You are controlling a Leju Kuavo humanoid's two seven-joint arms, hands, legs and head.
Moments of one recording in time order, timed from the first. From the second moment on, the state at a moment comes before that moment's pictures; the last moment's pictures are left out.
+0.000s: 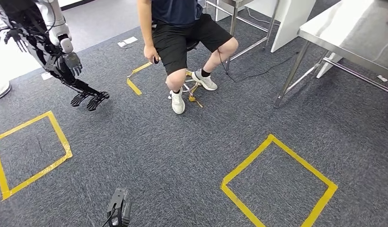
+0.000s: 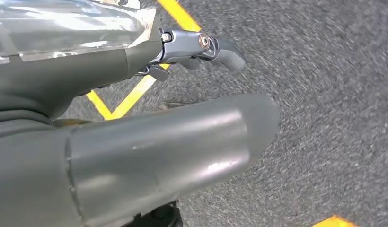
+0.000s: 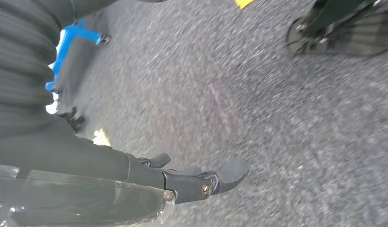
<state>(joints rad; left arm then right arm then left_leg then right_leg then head) -0.20 -0.08 -0.20 -0.52 0.29 0.29 0.20 -0.03 -0.03 -0.16 -0.20 0.43 -0.12 0.09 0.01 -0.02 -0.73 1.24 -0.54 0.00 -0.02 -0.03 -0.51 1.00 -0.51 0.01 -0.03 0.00</state>
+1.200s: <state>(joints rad) -0.18 -0.08 -0.19 -0.53 0.28 0.30 0.20 -0.02 -0.03 -0.16 -0.20 0.44 -0.12 0.09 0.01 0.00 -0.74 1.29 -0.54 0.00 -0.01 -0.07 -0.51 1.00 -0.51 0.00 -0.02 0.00</state>
